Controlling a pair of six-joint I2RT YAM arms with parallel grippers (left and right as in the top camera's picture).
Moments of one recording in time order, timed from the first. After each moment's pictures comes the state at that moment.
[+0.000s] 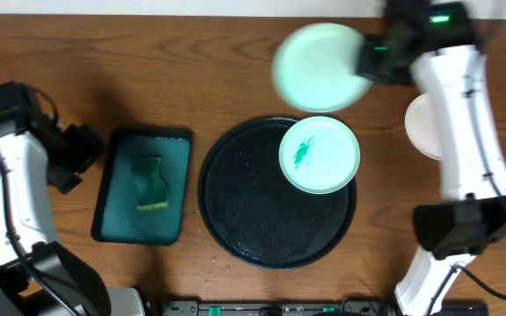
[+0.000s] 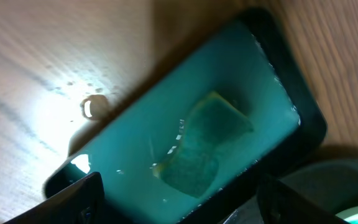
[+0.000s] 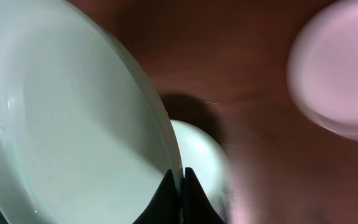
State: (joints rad) left arm 0.40 1.58 1.32 -1.15 0.18 -0.41; right arm 0.10 1.99 2.23 -1.46 -0.02 0.46
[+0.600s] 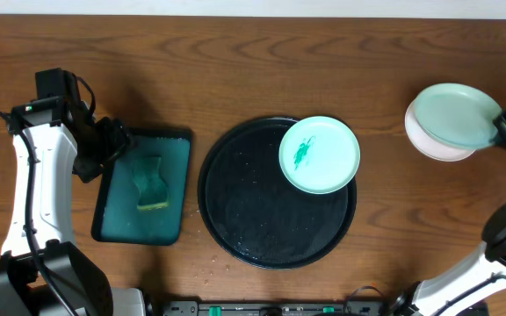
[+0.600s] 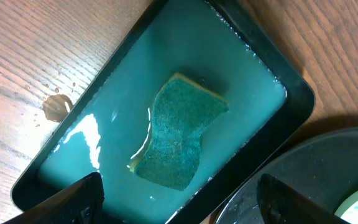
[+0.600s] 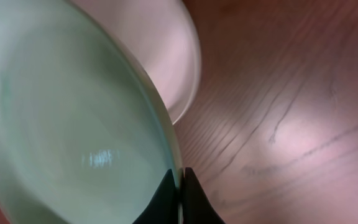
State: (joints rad) left arm 0.25 1.58 1.32 -1.14 0.15 -0.41; right arm -0.61 1.99 1.83 -1.32 -0.18 0.39
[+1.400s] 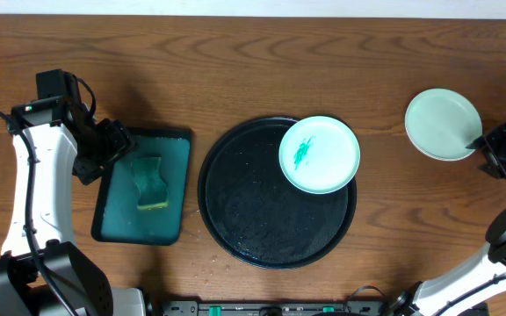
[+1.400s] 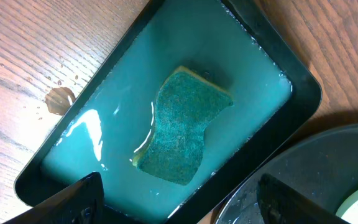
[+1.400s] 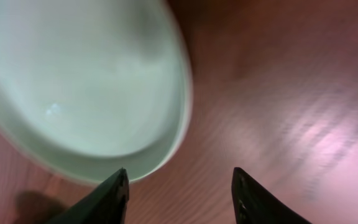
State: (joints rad) left arm 0.25 1.58 1.32 -1.16 0.15 -0.41; right arm -0.65 1.99 1.52 -0.99 -0.29 0.37
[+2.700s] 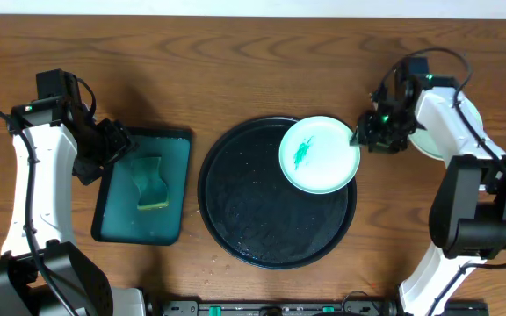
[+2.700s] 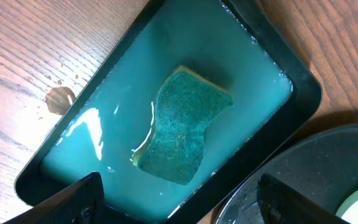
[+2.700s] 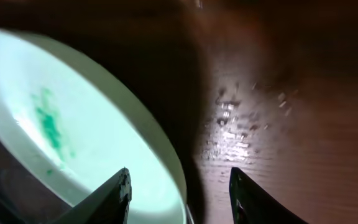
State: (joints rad) left arm 0.25 1.58 1.32 -1.16 0.15 -0.41; right arm -0.02 1.97 1.44 -1.02 -0.31 0.16
